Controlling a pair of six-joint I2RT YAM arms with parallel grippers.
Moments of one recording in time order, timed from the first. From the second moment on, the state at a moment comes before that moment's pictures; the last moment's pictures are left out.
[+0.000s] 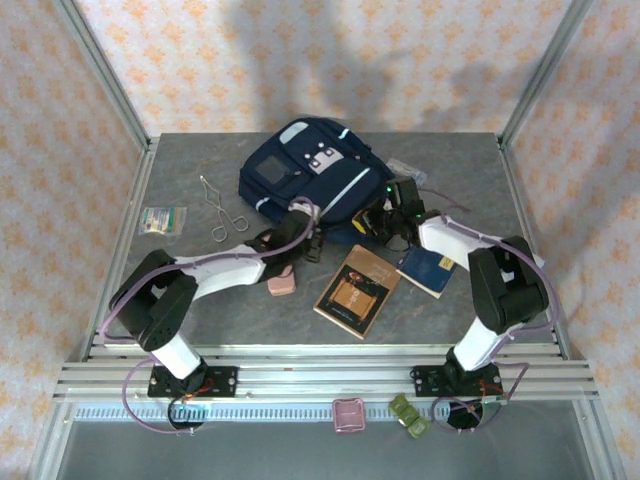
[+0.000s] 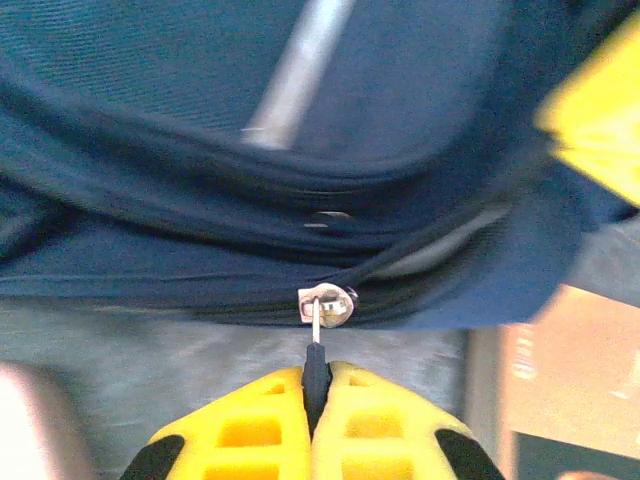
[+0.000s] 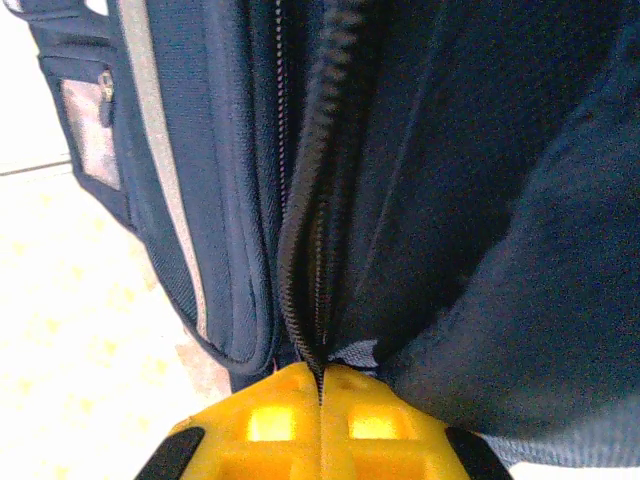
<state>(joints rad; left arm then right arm) -0.63 1.63 0.89 0.00 -0.15 -0.40 0.35 1.66 0.99 -0.10 -0.43 1.21</state>
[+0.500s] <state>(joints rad) -0.39 1.67 0.96 -0.10 -0.21 -0.40 0.38 1.72 1.06 -0.03 -0.44 1.23</state>
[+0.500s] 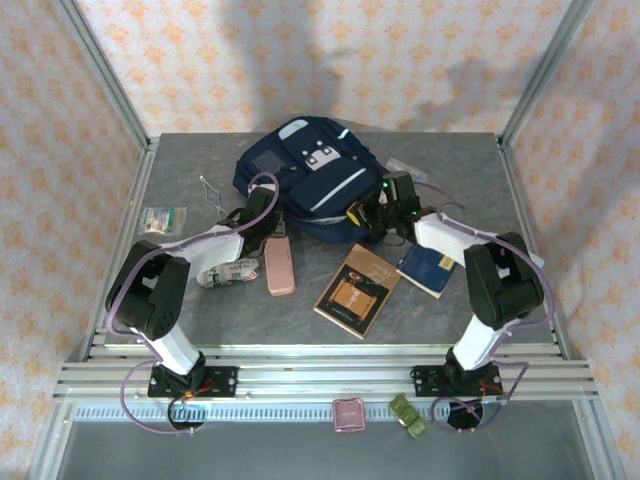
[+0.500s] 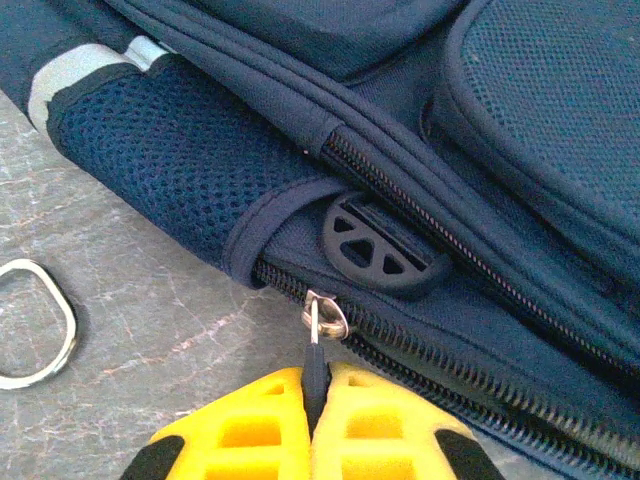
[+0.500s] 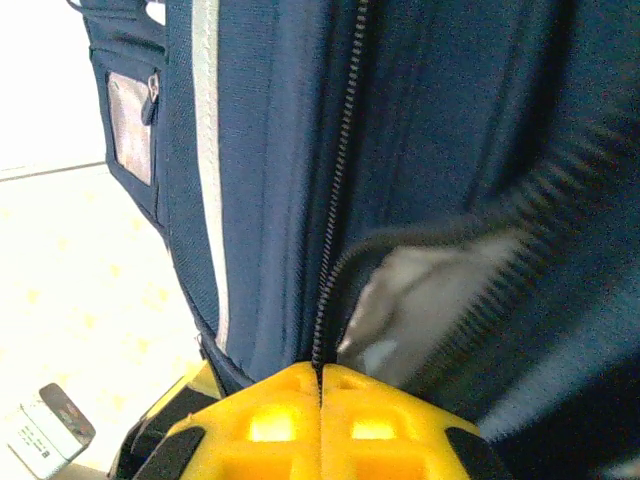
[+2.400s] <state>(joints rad) -0.82 1.71 0.86 -0.14 0.05 -0.58 0.38 1.07 0.50 -0.46 -0.30 0.91</state>
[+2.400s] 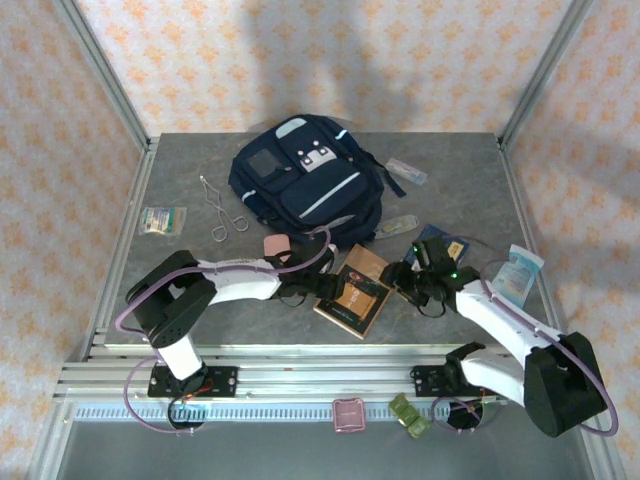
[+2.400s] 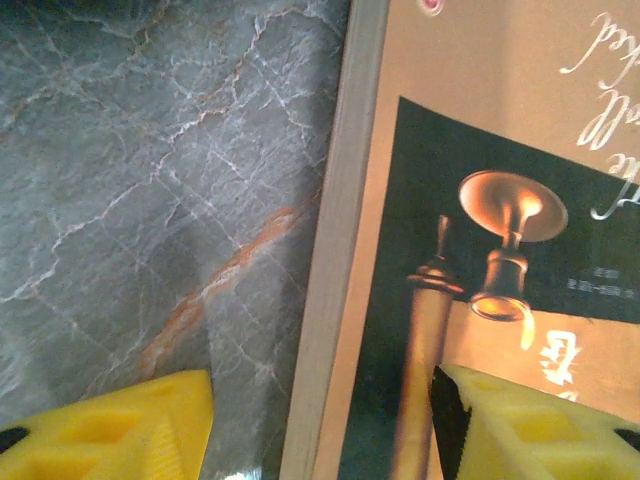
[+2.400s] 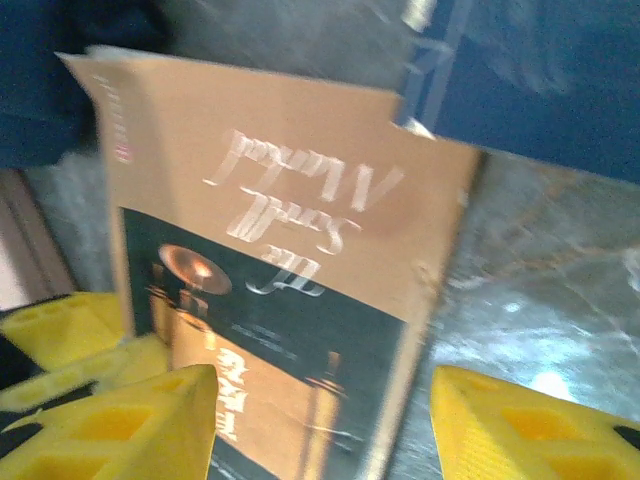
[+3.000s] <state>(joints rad) -0.84 1.76 0.89 -0.08 0.10 -0.57 0.34 1.14 0.35 -0.27 -0.41 0.99</state>
